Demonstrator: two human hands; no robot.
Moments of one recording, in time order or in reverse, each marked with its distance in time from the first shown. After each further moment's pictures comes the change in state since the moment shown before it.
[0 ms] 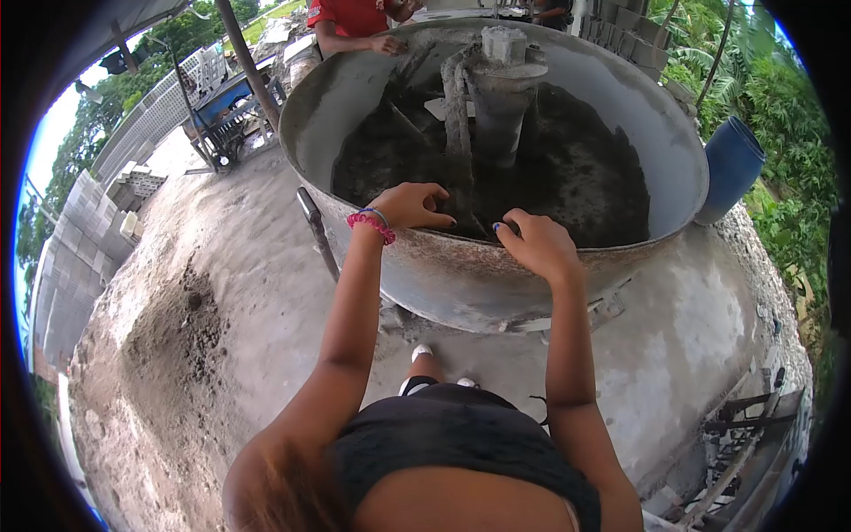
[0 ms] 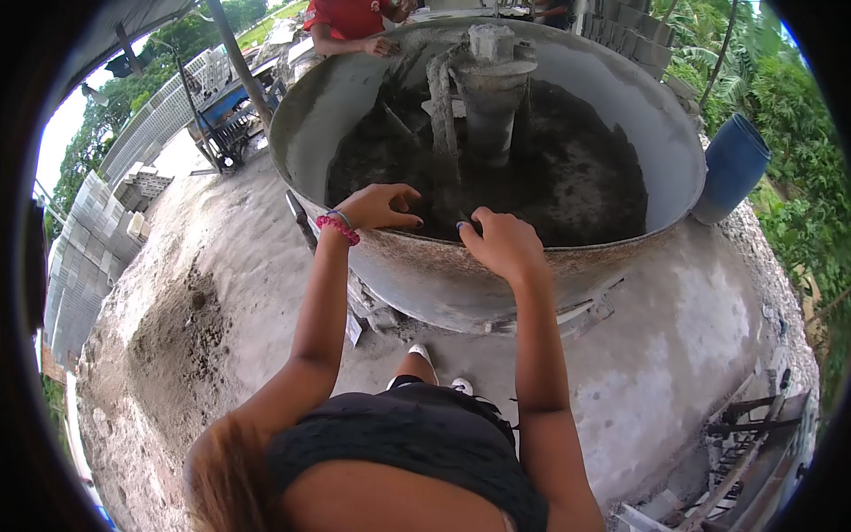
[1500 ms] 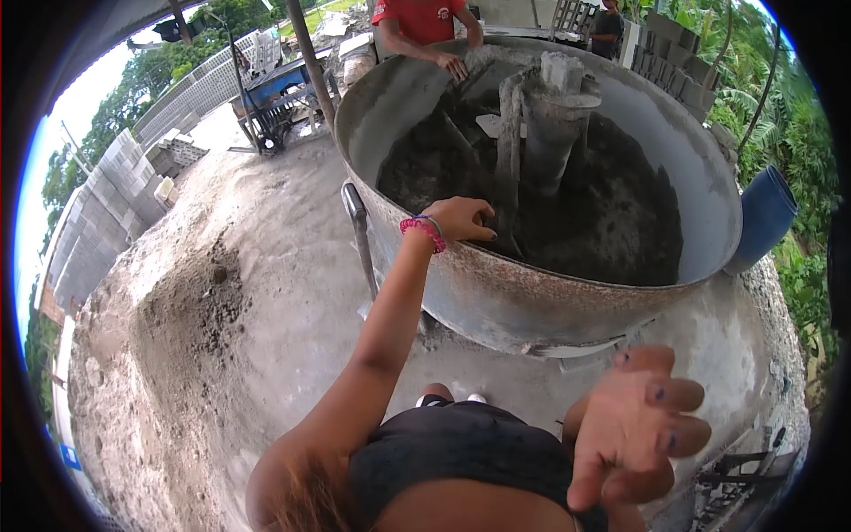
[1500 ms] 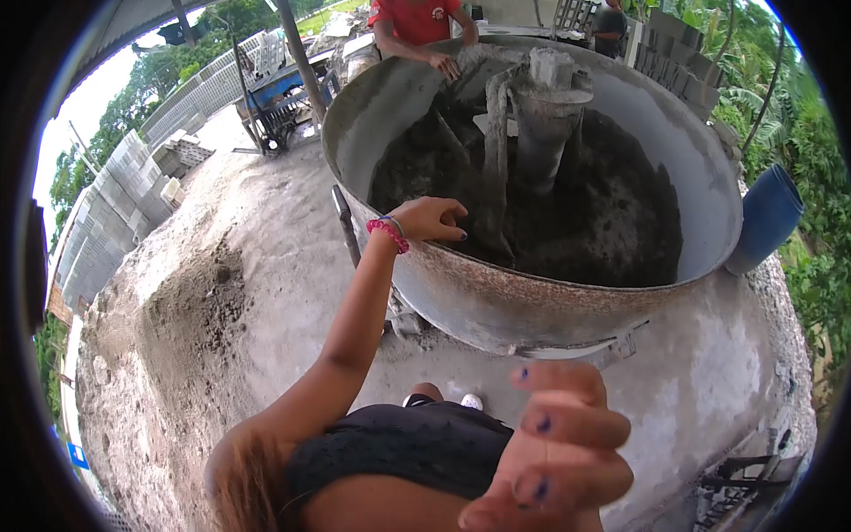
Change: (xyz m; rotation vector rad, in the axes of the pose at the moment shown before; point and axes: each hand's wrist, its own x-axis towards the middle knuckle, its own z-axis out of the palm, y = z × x) left_hand -0.004 -0.001 0.002 -0.005 -0.007 -0.076; right_hand -0.121 -0.064 -0.056 0.640 0.928 -1.301
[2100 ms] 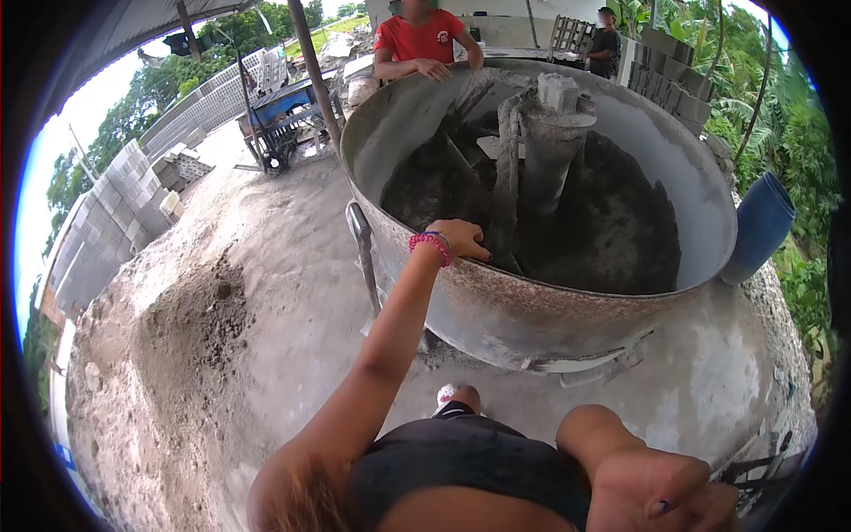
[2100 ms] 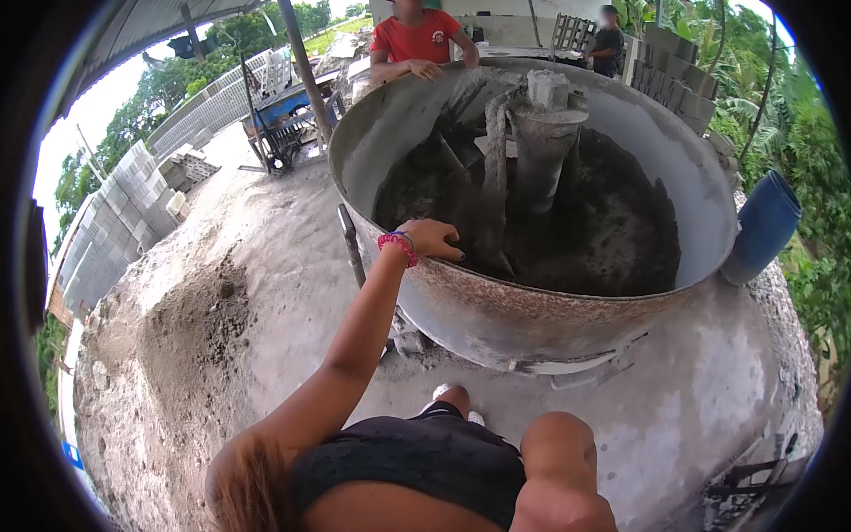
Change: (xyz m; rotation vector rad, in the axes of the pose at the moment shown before) left_hand 0.005 0.004 -0.002 0.236 -0.068 -0.144; right_hand 0.032 -0.070 -0.041 0.307 0.015 -0.061
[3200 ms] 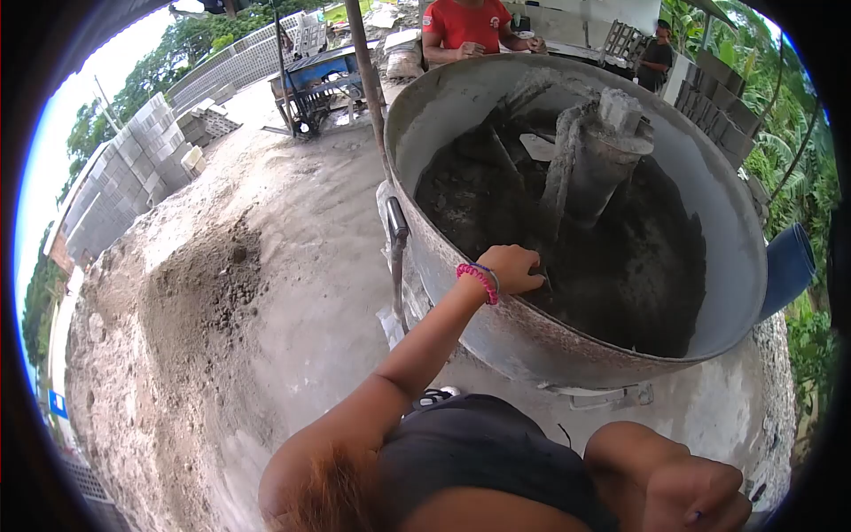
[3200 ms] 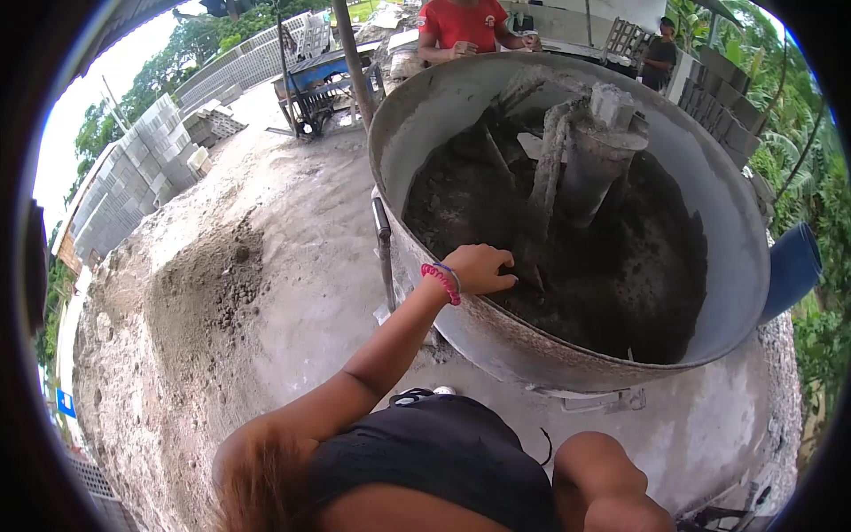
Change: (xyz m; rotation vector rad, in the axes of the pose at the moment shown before) left_hand -0.004 -0.002 0.001 -0.175 0.152 0.137; right_hand 0.034 0.105 0.018 0.166 -0.062 -0.126
